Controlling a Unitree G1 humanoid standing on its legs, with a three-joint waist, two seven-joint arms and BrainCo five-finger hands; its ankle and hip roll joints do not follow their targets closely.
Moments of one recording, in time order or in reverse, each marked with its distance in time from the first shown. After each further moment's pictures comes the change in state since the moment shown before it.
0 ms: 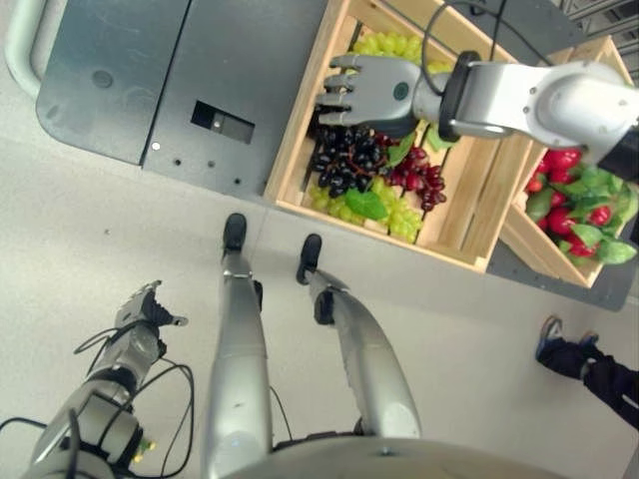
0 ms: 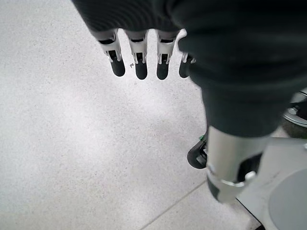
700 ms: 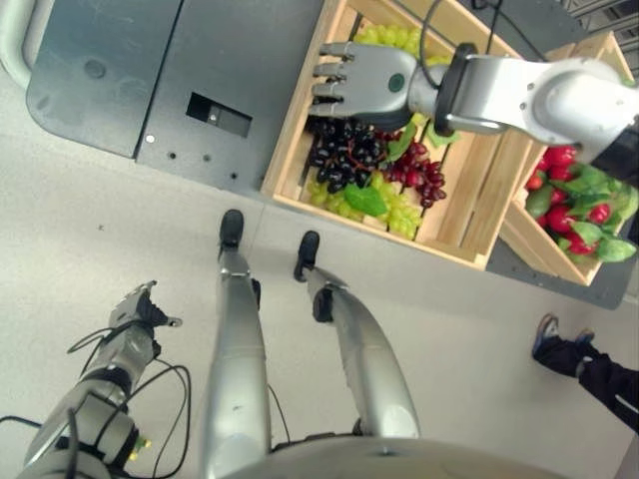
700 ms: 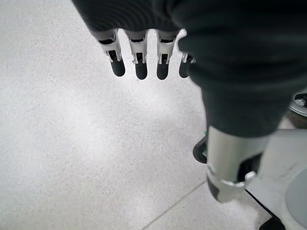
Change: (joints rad) left arm -0.002 0.012 -0.021 0.003 0.000 0.003 0.001; right arm 0.030 0.026 -0.077 0.025 -0.019 -0.004 -0.005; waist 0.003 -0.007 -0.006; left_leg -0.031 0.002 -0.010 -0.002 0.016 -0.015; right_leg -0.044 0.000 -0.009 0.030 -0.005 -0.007
